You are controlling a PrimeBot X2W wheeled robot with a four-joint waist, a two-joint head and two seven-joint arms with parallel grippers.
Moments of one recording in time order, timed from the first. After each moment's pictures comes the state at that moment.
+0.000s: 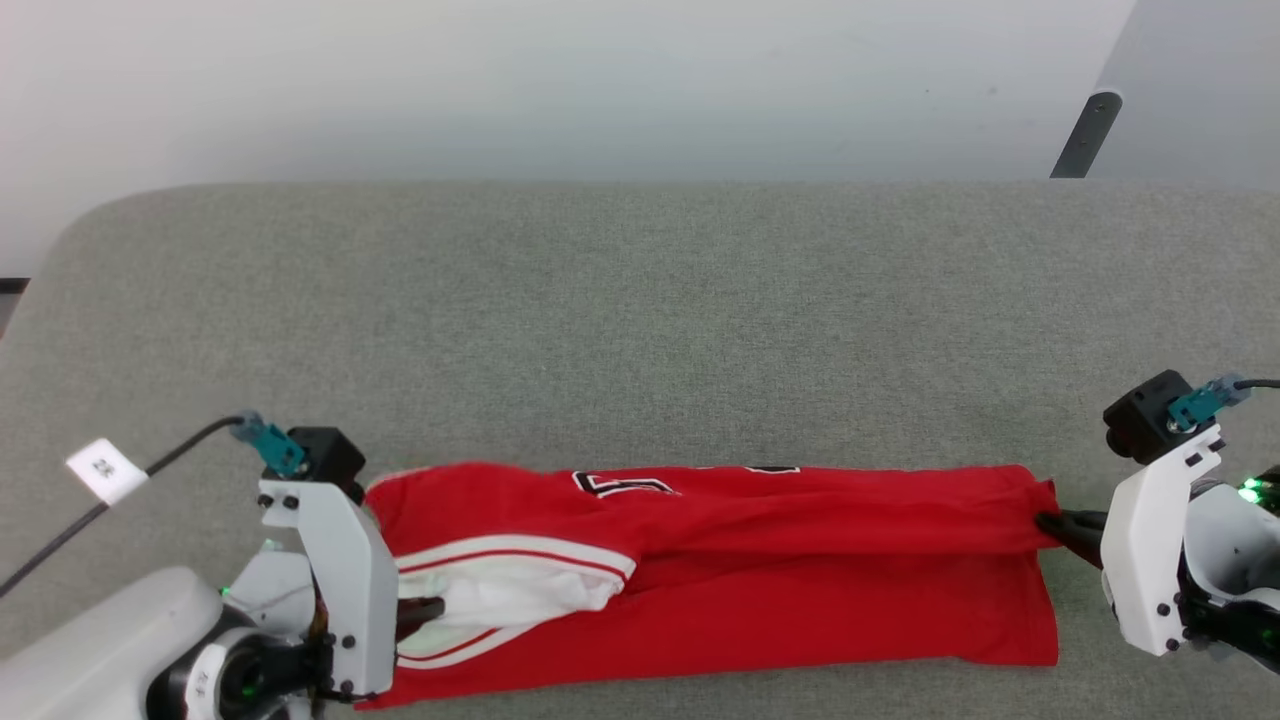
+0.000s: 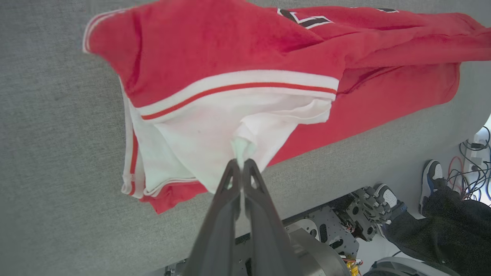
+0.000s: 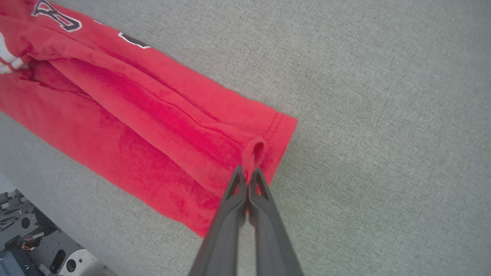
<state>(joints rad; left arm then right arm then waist) -0.62 0.93 -0.99 -0.09 -1.45 0.30 0.59 -0.48 -0.73 0.64 0.17 0.86 0.13 0.62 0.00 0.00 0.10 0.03</state>
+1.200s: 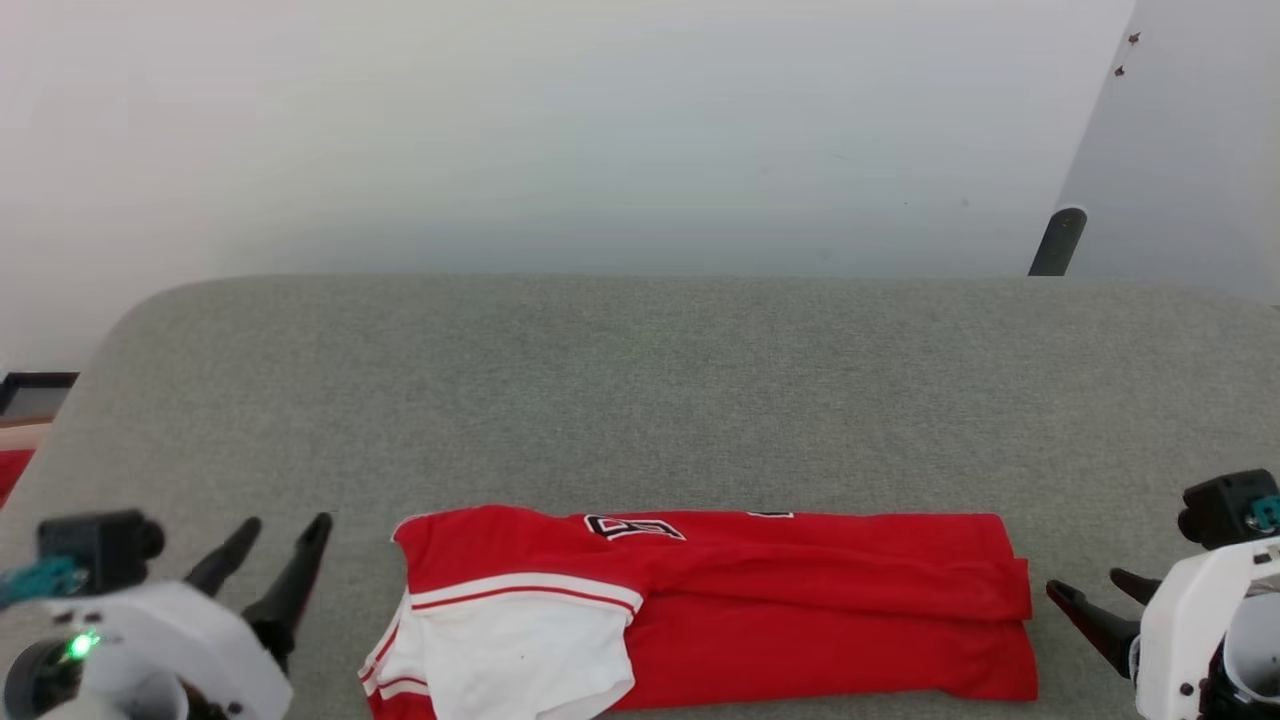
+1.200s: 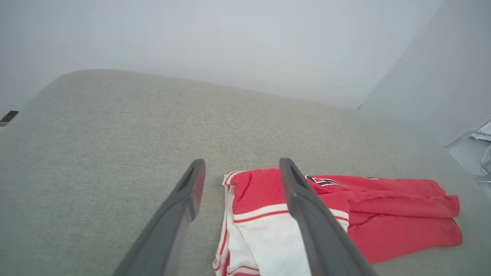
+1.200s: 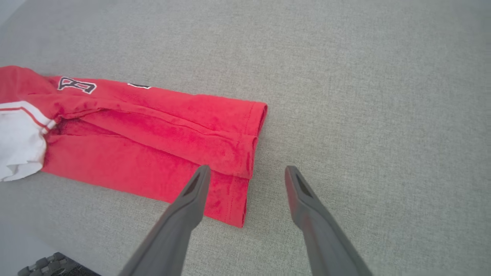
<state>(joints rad) -0.30 1.00 -0.78 -0.10 -1.37 0.29 -0.16 -0.14 -0.51 0.19 0.11 0.67 0.13 0.62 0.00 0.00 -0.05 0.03</state>
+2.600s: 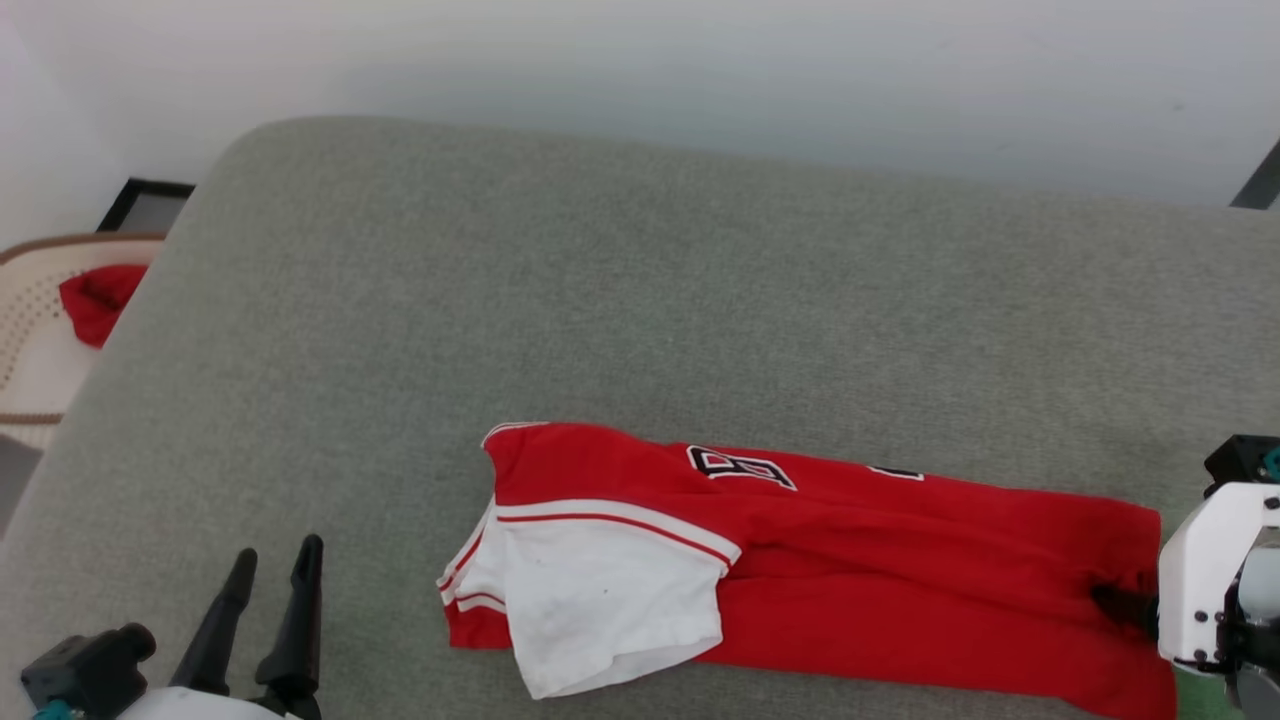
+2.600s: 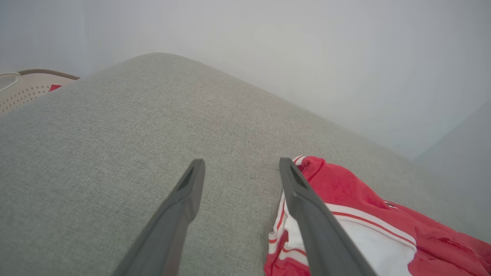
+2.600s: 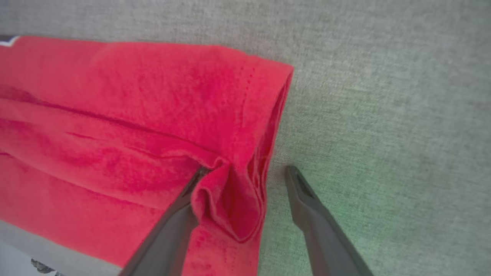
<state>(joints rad) 0.07 0.51 -0.21 0.02 -0.91 0.05 -0.26 -0.28 -0.35 -0.03 0.32 0.49 0.13 0.97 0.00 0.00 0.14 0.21</state>
